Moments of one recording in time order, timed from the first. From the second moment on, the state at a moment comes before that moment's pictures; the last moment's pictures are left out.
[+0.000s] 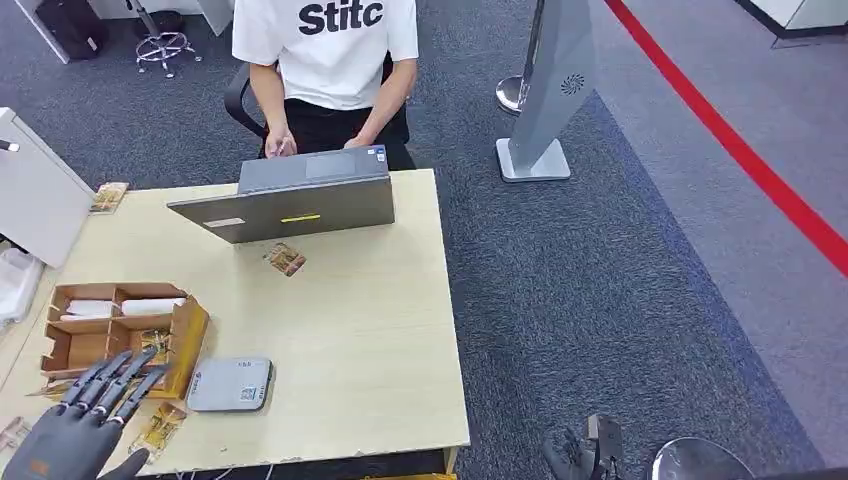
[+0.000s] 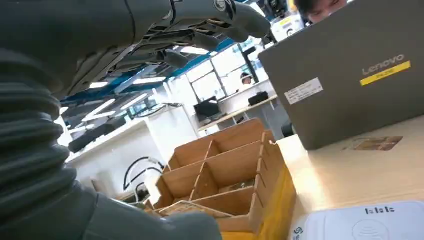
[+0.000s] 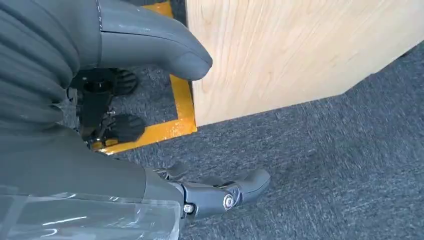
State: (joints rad) left arm 0.41 0.57 -0.03 -2.03 -1.13 0.16 -0.13; right arm -0.09 0.12 -0.30 -0.38 -0.03 -0.03 -0.41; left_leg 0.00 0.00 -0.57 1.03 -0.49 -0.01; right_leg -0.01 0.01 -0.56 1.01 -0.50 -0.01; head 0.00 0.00
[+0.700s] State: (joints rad) left arm 0.44 0.44 0.15 -1.93 -1.03 0.16 -0.18; right arm -0.09 0.11 -0.31 -0.37 0.01 -0.02 -0.40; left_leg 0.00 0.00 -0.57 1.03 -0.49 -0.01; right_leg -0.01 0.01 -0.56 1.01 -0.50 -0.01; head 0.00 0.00
